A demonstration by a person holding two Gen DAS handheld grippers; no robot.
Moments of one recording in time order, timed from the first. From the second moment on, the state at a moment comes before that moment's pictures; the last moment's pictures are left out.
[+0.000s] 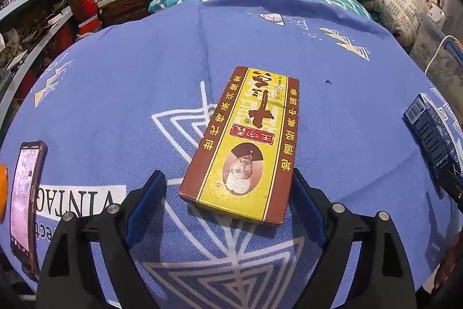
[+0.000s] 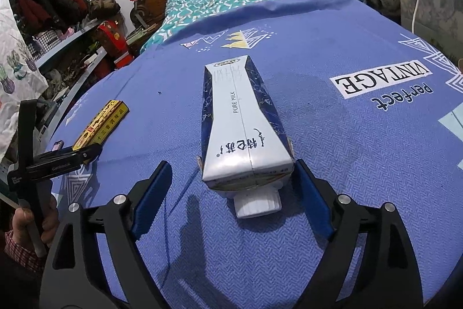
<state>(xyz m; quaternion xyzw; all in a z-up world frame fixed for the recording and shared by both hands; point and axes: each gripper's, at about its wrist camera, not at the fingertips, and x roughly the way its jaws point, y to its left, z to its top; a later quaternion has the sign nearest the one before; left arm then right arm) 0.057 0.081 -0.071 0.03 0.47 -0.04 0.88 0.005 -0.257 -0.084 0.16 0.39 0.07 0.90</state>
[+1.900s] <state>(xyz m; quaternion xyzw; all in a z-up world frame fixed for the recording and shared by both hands) 0.052 -0.379 -0.012 0.19 0.41 -0.42 0.78 -0.104 -0.582 -0.070 0.26 0.25 -0.24 0.90</state>
